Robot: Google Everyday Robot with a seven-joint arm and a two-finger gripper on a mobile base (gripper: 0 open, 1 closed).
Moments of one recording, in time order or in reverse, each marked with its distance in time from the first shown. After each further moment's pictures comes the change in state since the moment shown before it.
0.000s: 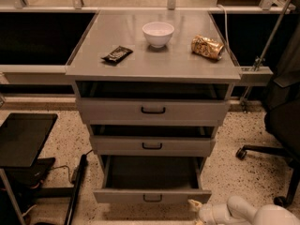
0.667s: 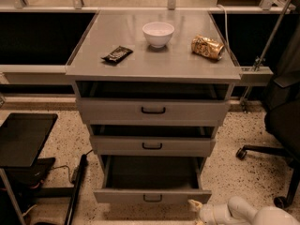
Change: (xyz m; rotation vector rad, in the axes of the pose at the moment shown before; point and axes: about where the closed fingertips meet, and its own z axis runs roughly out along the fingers) arm 0.000 -0.001 0.000 -0.003 -0.023 -0.001
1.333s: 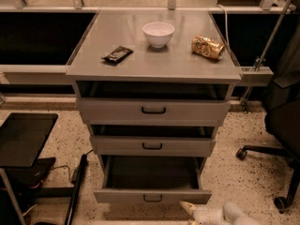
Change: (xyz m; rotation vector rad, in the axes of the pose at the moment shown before) arm -0.006 0.006 0.038 -0.122 -0.261 0.078
